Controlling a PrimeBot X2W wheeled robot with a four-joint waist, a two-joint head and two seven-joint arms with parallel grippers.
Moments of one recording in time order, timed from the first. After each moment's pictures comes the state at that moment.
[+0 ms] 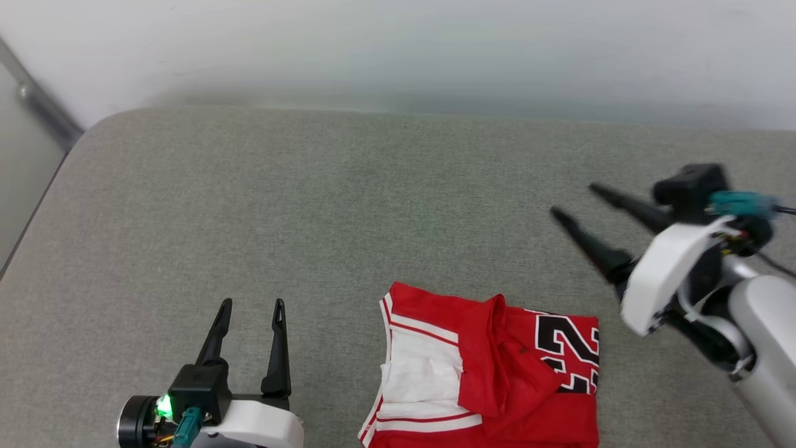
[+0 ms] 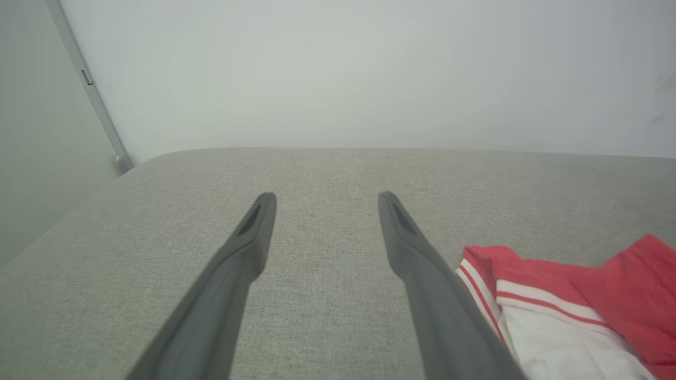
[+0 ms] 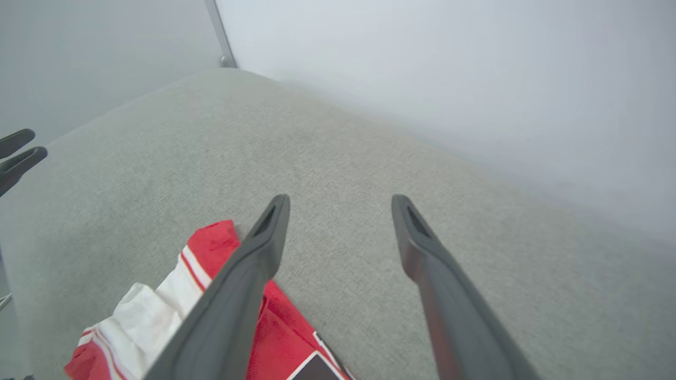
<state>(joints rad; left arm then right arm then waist) 0.02 0.05 -0.08 0.07 -0.07 0.04 -0.26 -0.55 -0.54 0.60 0.15 0.73 0.13 0.24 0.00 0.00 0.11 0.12</state>
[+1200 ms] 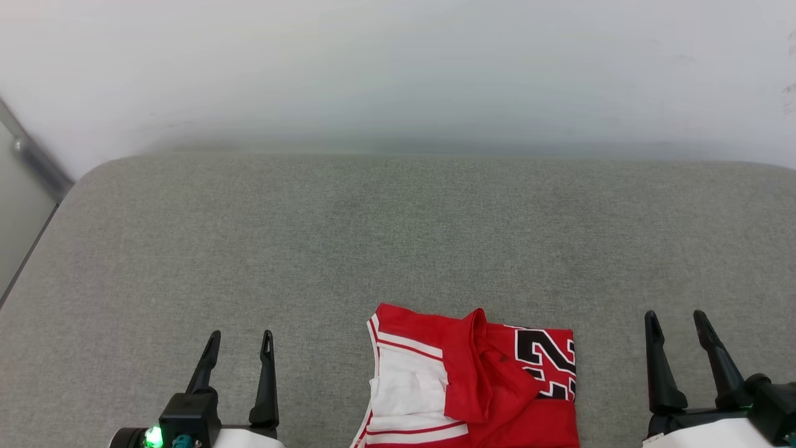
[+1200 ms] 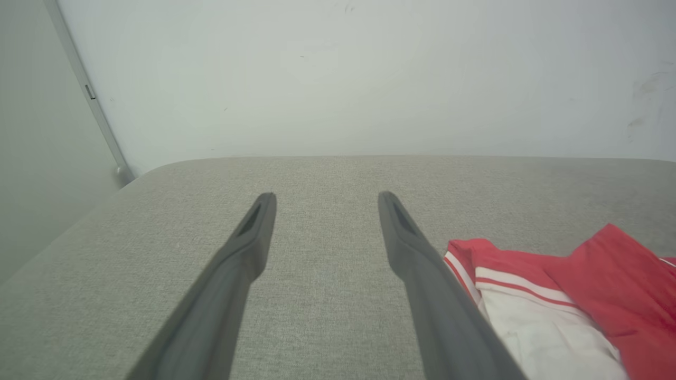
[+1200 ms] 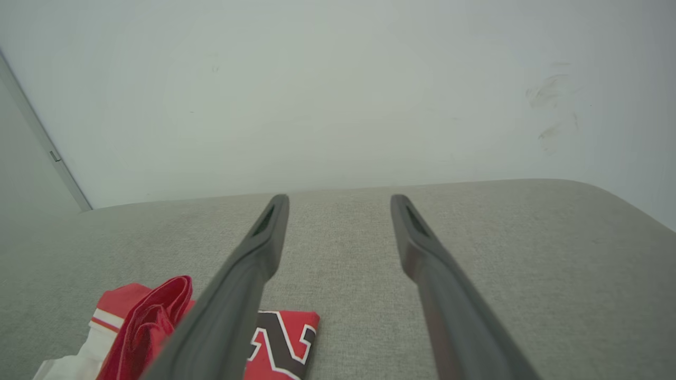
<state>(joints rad) 0.10 0.05 -0.04 0.06 -0.05 0.02 -0.26 0.10 -0.08 -0.06 0.03 0.21 0.13 -0.26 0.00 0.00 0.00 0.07</state>
